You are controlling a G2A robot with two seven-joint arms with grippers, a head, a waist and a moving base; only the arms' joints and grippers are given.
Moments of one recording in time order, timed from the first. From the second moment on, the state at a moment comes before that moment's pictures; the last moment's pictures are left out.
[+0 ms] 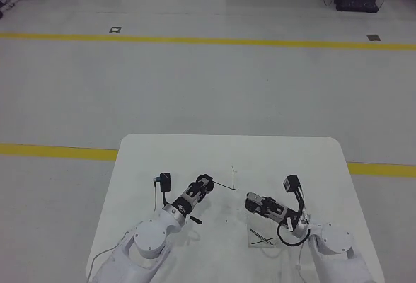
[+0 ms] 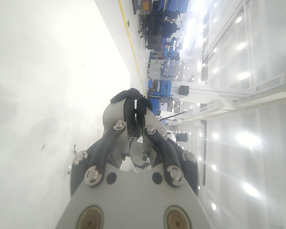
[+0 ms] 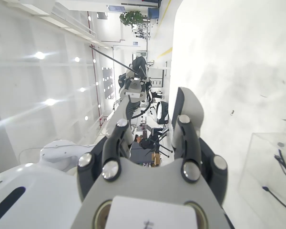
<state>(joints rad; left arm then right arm) 1.63 -1.28 -1.13 -1.78 -0.13 0.07 -0.11 -1.59 -1.29 1.49 -1.50 0.18 -0.24 1.04</state>
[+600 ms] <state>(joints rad) 1.63 -1.28 -1.13 -1.78 -0.13 0.07 -0.11 -1.45 -1.27 1.44 -1.32 0.42 -0.18 1.24</state>
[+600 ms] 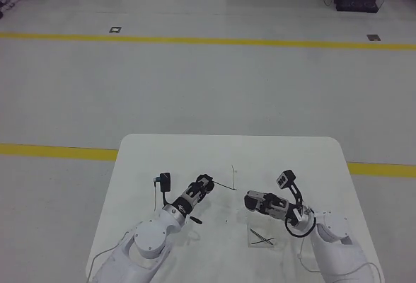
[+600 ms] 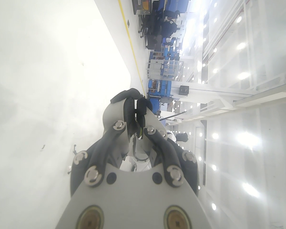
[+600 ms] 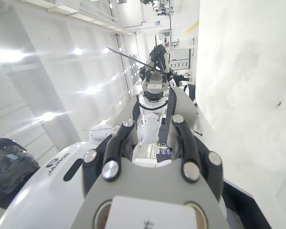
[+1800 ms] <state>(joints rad) 1.63 -1.28 -1.13 -1.78 -0.13 0.07 -0.11 -1.27 -1.27 1.27 -1.12 0.51 -0.17 1.24</state>
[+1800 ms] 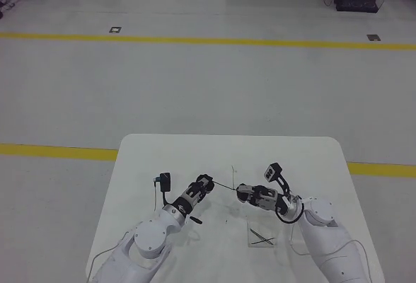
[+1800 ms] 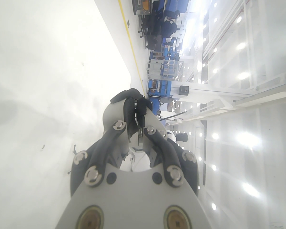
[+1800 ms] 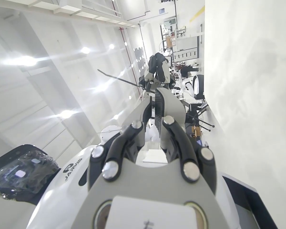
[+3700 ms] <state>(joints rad) 1.63 -1.28 -1.13 -1.78 -0.13 0.07 -0.11 -1.18 -1.26 1.17 -0.95 0.63 -0.24 1.28</state>
